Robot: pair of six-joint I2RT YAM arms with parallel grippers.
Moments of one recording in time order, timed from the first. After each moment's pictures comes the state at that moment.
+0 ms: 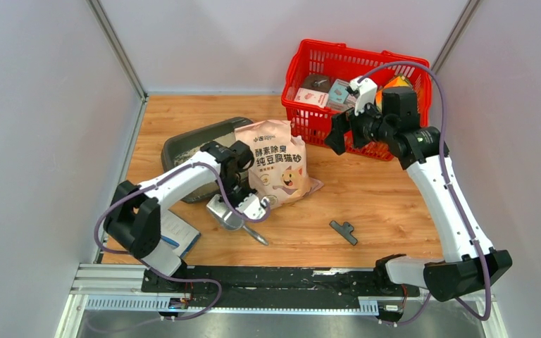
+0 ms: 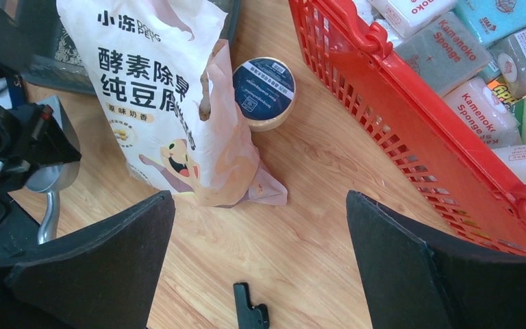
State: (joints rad) left arm -0.64 1.61 1.15 -1.20 0.43 1.75; right arm 0.27 1.26 1.48 -0.78 -0.38 -0.11
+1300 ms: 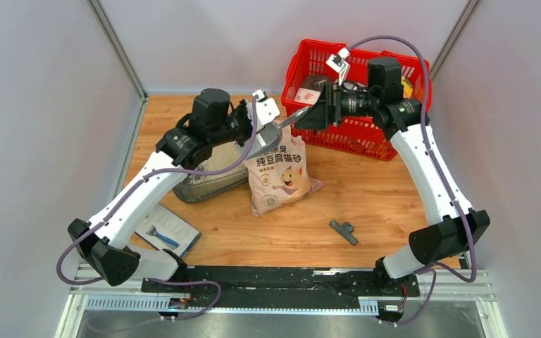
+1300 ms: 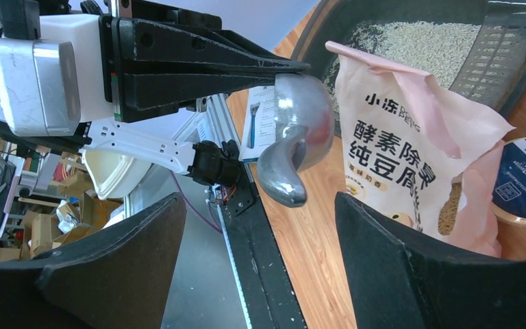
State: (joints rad) left arm -0.64 1.35 1.49 -0.52 0.20 0.59; right arm 0.29 1.52 1.75 -0.67 -1.04 0.33
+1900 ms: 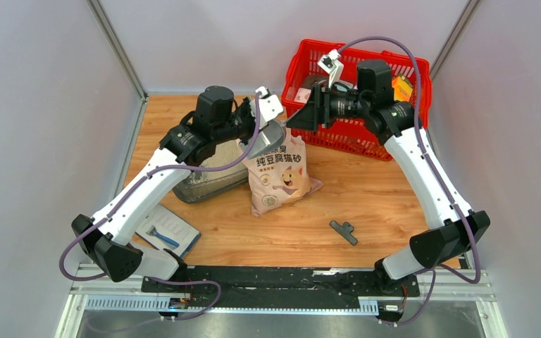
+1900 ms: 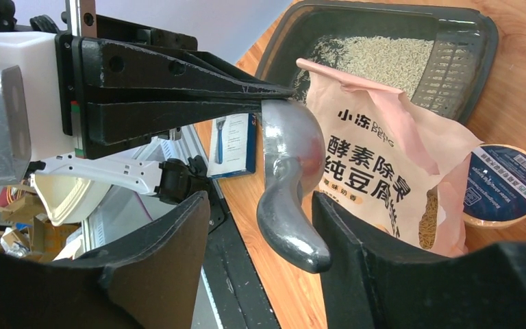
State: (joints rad) left arm -0.65 1.38 1.53 -0.51 0.21 0.56; right arm 0.38 1.50 1.73 -0.63 -0.83 0.32
